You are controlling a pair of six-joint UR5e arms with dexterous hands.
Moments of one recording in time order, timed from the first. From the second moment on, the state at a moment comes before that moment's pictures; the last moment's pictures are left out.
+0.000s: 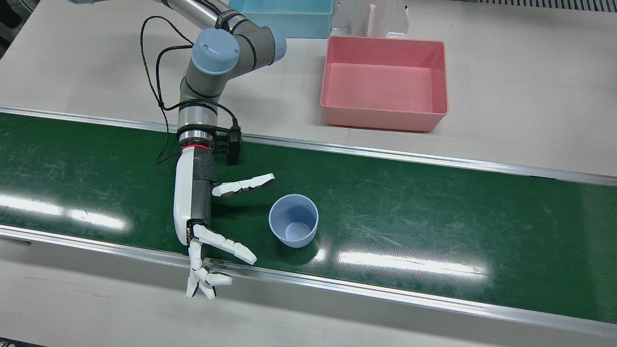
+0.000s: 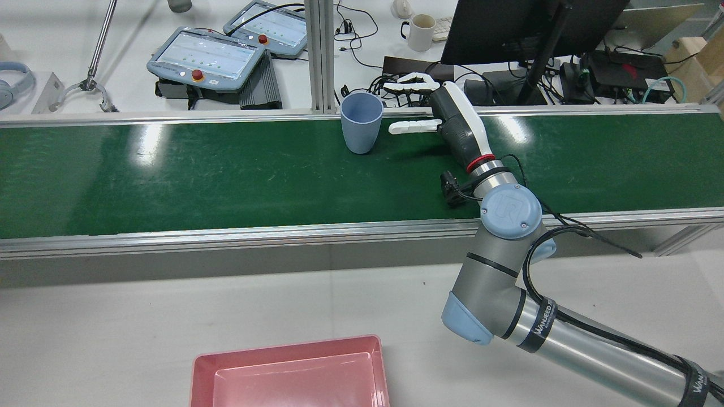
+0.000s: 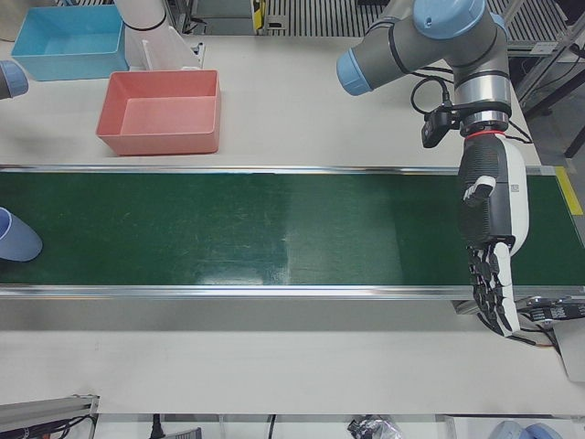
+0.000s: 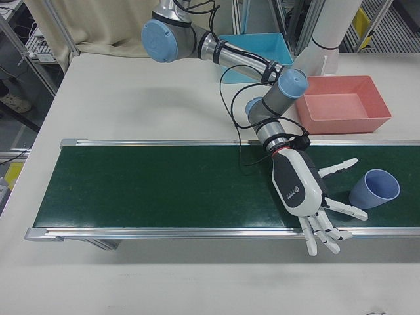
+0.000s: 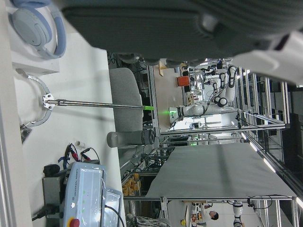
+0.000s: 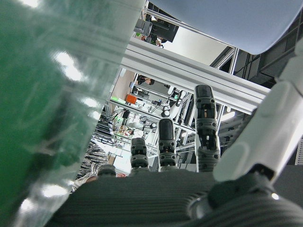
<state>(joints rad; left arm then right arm) -1.42 -1.85 -1.73 0.58 1.61 0.10 0.70 -0.96 1.58 -3.43 -0.86 -0.55</state>
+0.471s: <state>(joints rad) -1.42 -1.85 -1.73 0.58 1.61 0.10 0.70 -0.95 1.59 -3.45 -0.86 -0.55</state>
